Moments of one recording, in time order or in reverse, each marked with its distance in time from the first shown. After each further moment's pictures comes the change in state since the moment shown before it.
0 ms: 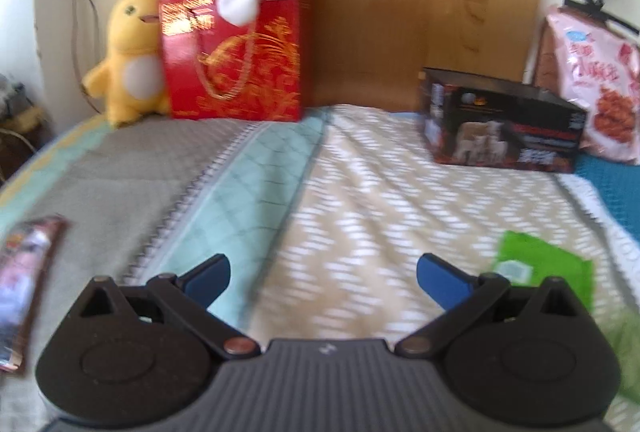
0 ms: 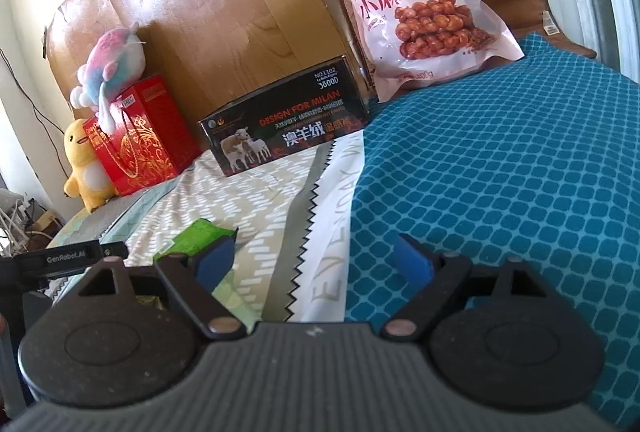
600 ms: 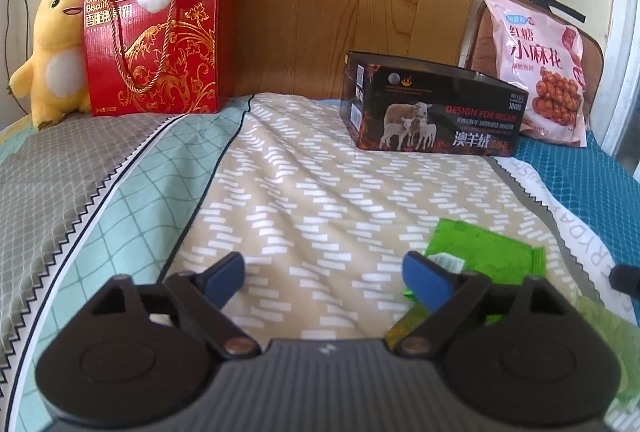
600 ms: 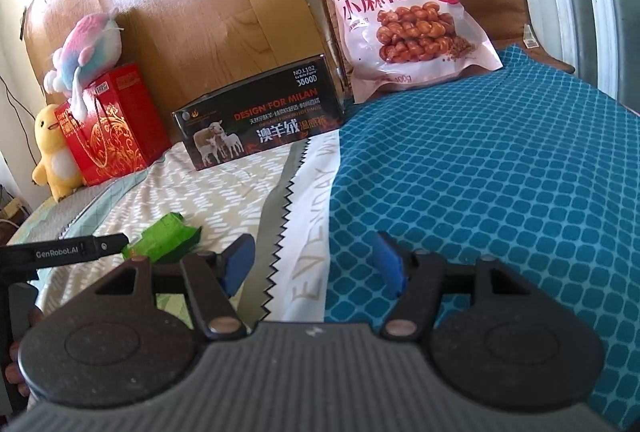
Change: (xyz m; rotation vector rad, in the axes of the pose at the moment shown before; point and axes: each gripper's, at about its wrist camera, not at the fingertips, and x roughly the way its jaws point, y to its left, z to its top) left arm 0.021 -0.025 -0.006 0.036 0.016 -0.230; right arm 0.002 0.007 0.000 -0.041 0.003 -0.110
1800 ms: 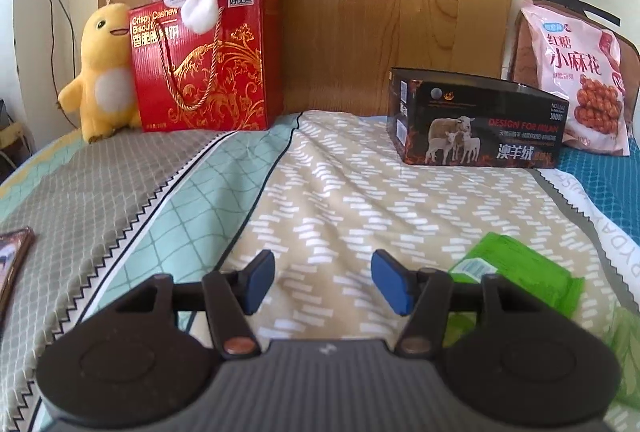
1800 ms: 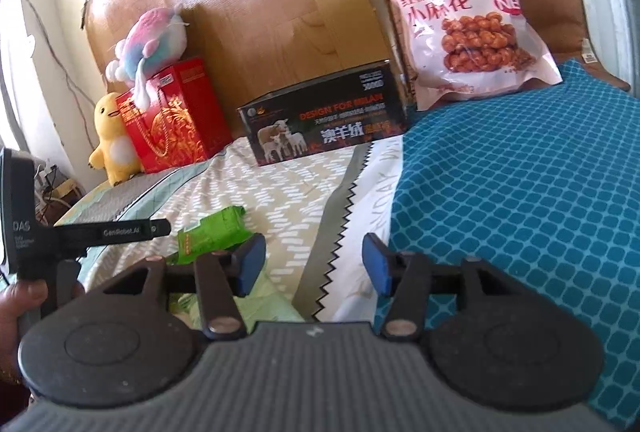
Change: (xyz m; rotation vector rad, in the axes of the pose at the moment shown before) left arm -0.007 -0.004 -0.005 0.004 -0.061 0.165; right arm -0.009 0.010 -0.002 -0.066 -0.005 0.162
